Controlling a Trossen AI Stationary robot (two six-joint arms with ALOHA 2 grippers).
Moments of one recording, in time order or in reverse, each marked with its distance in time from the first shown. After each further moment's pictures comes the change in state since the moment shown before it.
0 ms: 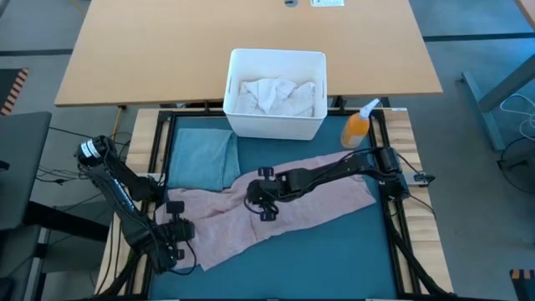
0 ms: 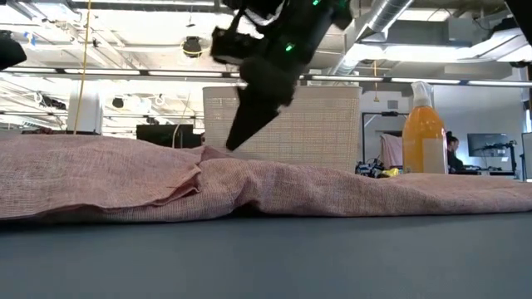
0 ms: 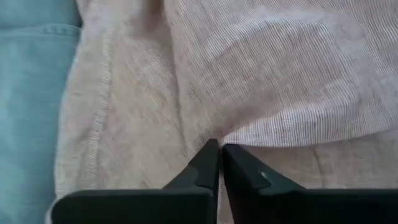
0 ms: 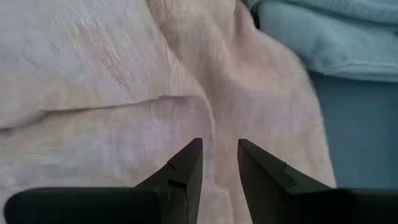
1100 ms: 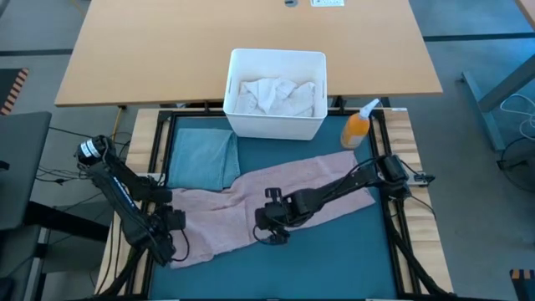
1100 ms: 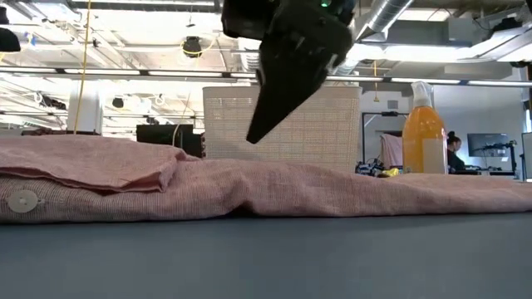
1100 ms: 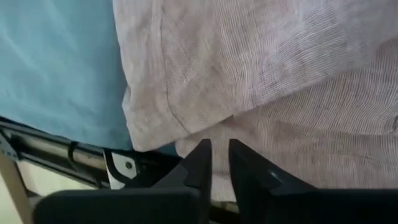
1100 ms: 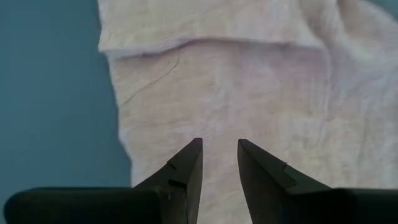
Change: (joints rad) left arm 0.033 -0.002 0.077 -0.465 0.270 -0.019; right arm 0.160 -0.021 0.001 -0.110 0.000 0.139
